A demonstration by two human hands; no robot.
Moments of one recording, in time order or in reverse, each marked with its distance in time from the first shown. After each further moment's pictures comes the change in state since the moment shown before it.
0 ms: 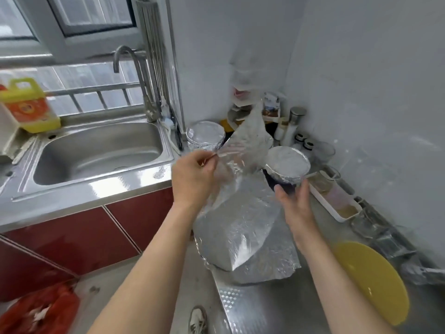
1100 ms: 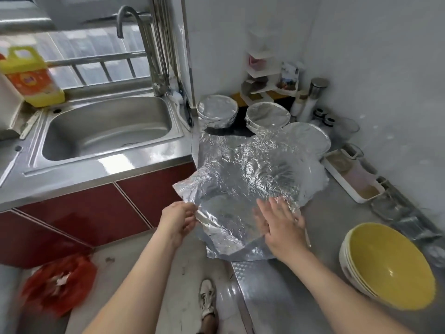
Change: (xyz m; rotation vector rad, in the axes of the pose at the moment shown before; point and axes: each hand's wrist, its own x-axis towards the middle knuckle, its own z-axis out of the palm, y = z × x) left_hand -0.051 -0.156 -0.030 -0.534 -0.091 -1.065; right_hand -0.029 0.096 0.037 -1.286 -0.319 -0.067
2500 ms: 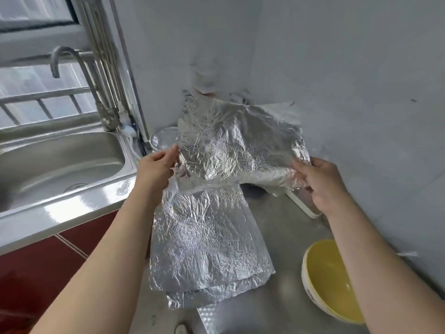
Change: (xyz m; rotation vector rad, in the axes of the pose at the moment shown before) left_hand -0.013 0.133 0.126 0.224 -0.244 0.568; right_hand 0.046 0.091 -0.192 1.344 0.501 0.347
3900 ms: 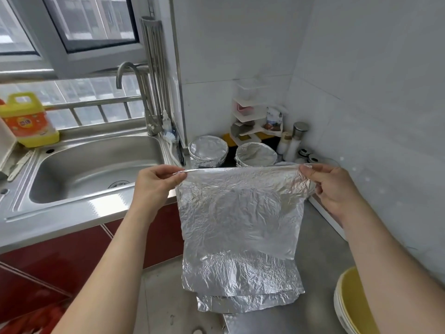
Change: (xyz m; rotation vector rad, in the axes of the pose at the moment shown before) left_hand -0.029 0.012 -0.084 0.131 0.102 0.207; right_hand 0.005 -0.018 0.056 0.052 -0.206 0.020
